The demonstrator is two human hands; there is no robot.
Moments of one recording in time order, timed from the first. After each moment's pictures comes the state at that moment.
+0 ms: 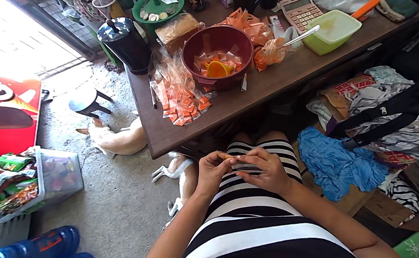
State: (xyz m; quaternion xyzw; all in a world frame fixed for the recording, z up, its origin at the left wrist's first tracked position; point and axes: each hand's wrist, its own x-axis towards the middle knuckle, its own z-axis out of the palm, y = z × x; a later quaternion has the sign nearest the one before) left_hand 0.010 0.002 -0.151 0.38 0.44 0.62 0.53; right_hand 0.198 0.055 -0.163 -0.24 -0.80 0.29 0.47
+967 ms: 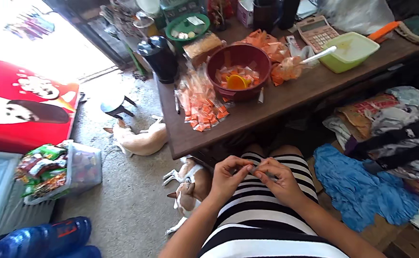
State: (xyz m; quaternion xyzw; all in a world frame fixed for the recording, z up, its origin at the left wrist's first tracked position) left_hand 0.005 0.004 -0.141 0.53 0.45 0.59 0.41; right_hand 0.198 0.051 -0.163 -0.26 -0.73 0.45 0.44
